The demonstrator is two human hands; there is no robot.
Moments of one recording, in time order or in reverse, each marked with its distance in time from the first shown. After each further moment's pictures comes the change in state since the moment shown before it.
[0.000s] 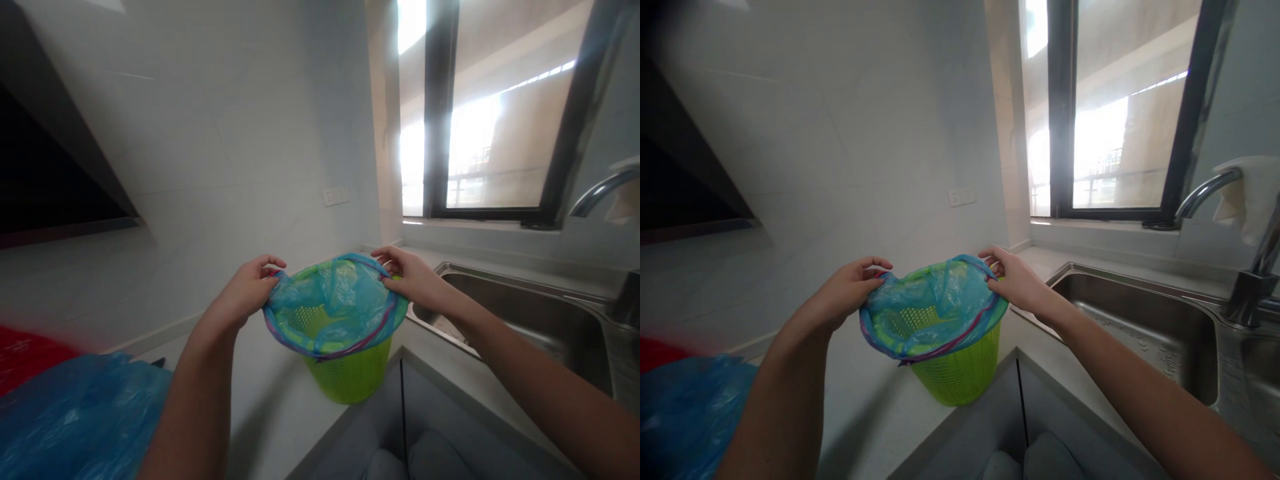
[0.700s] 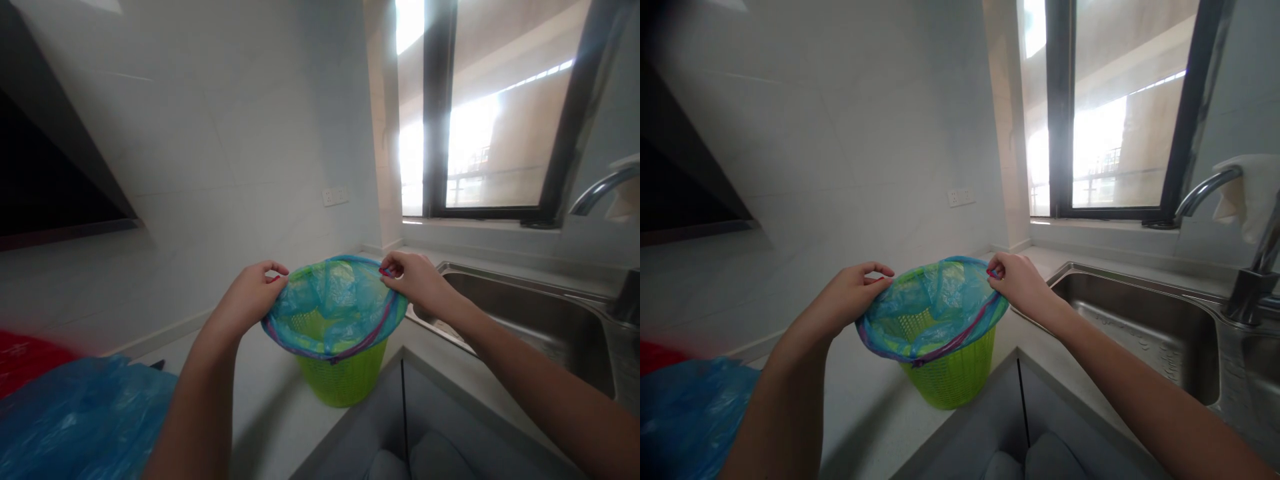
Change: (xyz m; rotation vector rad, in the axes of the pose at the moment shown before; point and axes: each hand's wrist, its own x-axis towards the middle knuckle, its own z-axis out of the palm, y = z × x) left_hand -0.006 0.000 0.004 0.245 0.065 0.039; right_hand -0.002 -0.006 0.001 -0.371 0.157 0.044
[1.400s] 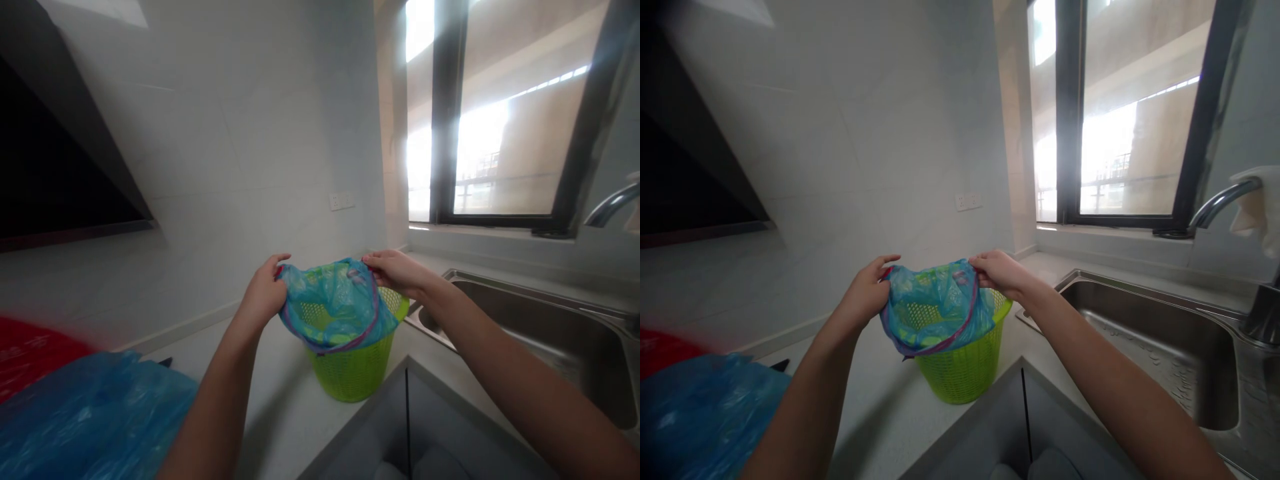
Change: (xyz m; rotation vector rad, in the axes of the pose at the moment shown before) left_hand 0.024 -0.023 0.018 -0.208 0.163 0.144; right_hand 0.046 -0.022 0.026 1.111 -0.338 0.411
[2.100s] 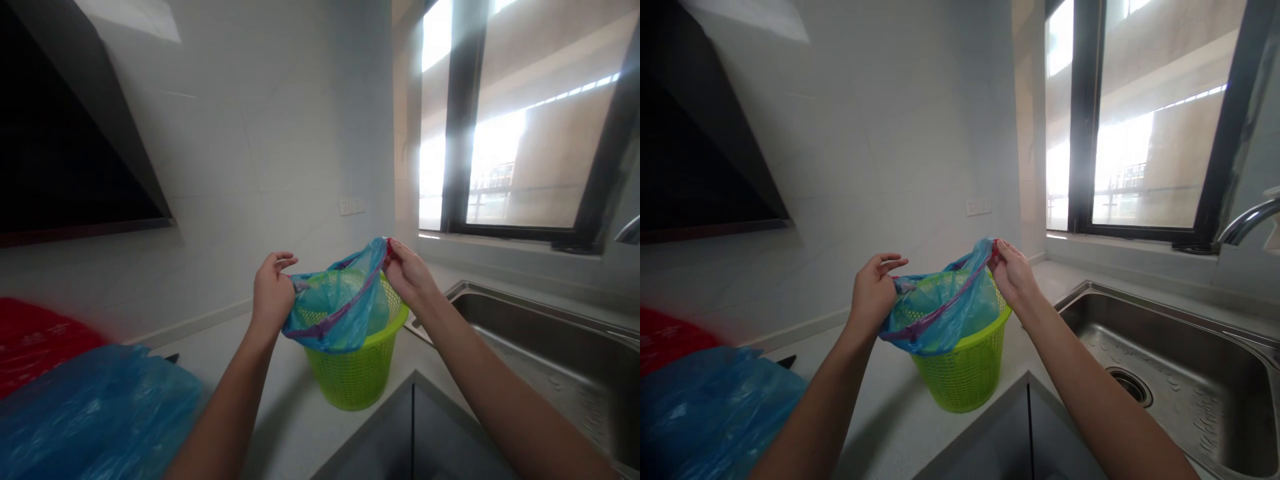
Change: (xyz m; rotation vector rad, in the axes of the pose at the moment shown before) left_hand -0.004 0.005 0.011 0.028 0.279 0.113; right_hand 0.034 0.011 0.000 0.647 0.167 -0.410
